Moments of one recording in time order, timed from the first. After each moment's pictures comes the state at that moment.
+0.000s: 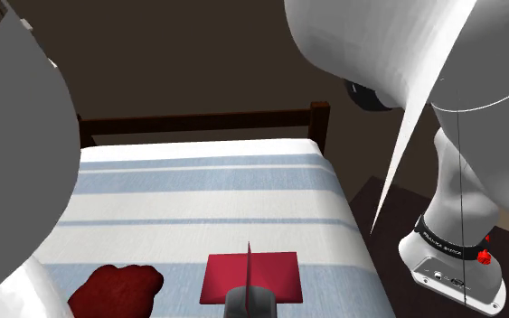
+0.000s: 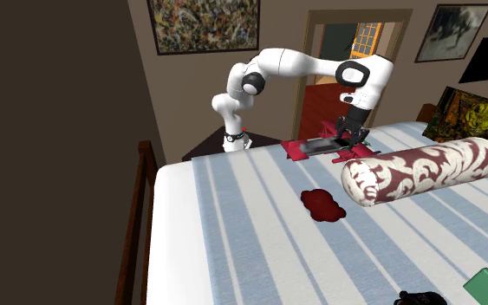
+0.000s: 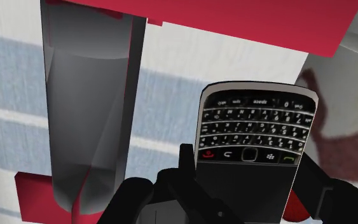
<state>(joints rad) 0.76 0.66 0.92 -1.18 -0.67 1.47 2.27</state>
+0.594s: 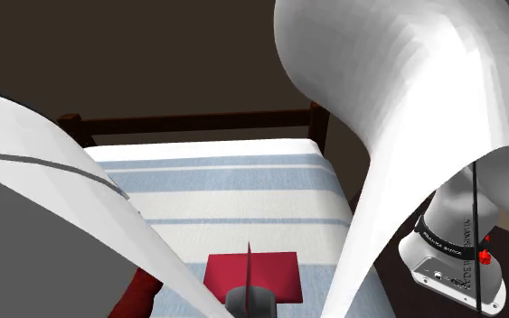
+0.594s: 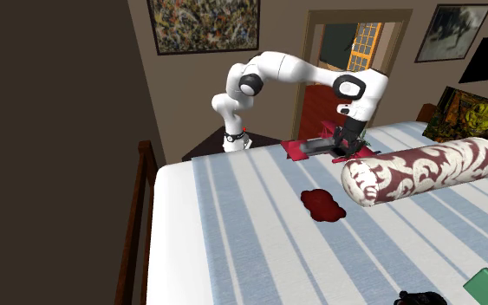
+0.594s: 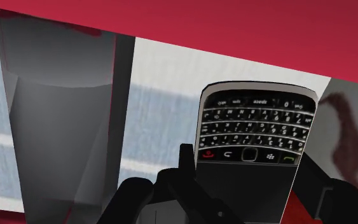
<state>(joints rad) 0.72 0.66 0.92 -1.31 -0.68 1.58 2.30</state>
